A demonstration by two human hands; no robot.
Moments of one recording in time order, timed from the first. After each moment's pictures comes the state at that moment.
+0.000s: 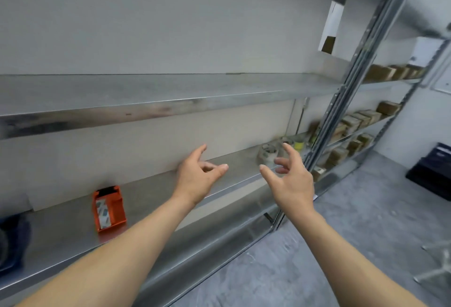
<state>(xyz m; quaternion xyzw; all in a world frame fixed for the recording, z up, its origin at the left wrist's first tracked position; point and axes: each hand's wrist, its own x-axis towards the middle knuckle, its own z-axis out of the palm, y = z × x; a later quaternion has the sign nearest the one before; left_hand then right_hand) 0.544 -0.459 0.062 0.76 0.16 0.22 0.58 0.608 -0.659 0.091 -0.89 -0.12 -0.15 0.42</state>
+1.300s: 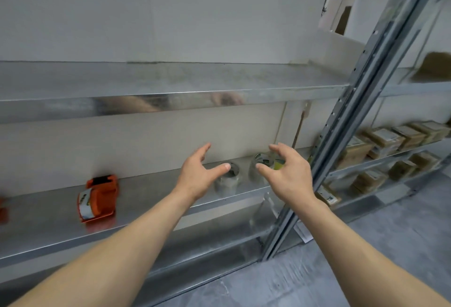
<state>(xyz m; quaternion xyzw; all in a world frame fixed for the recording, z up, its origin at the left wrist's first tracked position) 0.909 -0.633 0.028 0.78 0.25 0.24 0.51 1.014 -0.820 0.078 -0.89 -0.27 -0.04 0.37</state>
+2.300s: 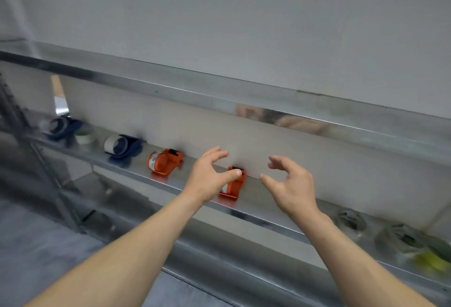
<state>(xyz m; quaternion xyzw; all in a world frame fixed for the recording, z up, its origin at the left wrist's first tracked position) 0.667 -0.587 0.066 0.70 0.44 0.42 0.37 0.859 -0.662 0.077 -0.70 -0.56 0.09 0.44</state>
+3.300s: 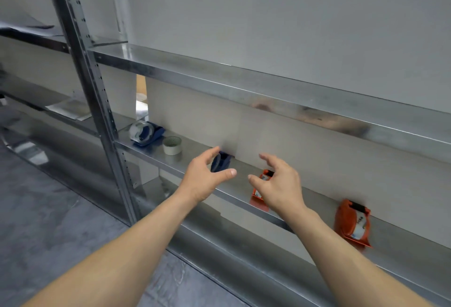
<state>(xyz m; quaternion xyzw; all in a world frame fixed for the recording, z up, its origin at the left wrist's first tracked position) 0.310 -0.408 0.051 0.65 0.50 0.42 0.39 0.502 -0.441 0.056 -0.67 -0.62 0.14 0.38</state>
